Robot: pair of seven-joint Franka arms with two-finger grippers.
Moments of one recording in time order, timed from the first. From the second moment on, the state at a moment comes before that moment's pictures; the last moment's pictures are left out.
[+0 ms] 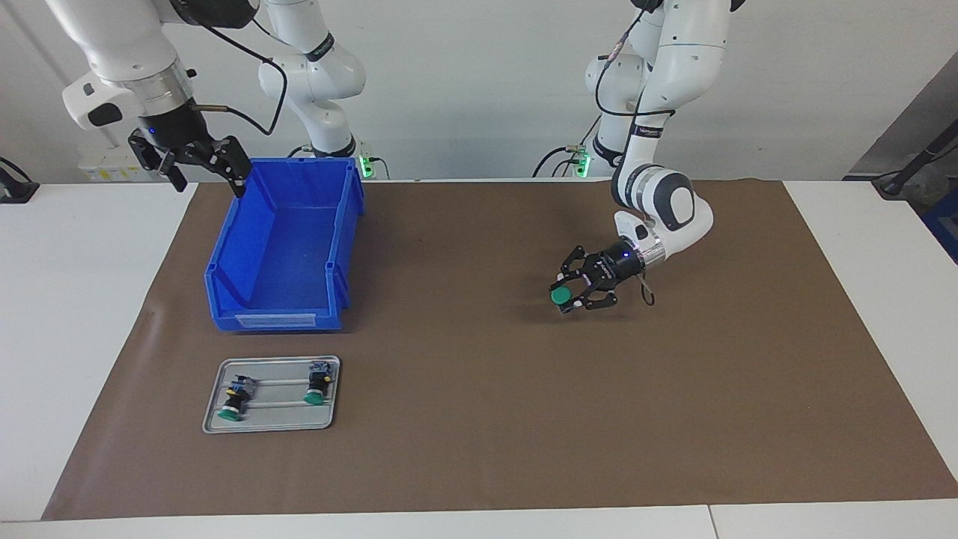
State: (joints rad) left arm -0.22 0.19 0.01 -2.33 -1.96 2.06 2.34; right arm 0.06 -0.05 -0.10 -1.58 -0.04 1.53 0.11
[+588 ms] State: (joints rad) left arm -0.22 0.19 0.01 -2.46 -2.06 1.96 2.53; right arm 0.06 -0.05 -0.10 -1.58 -0.04 1.53 0.11
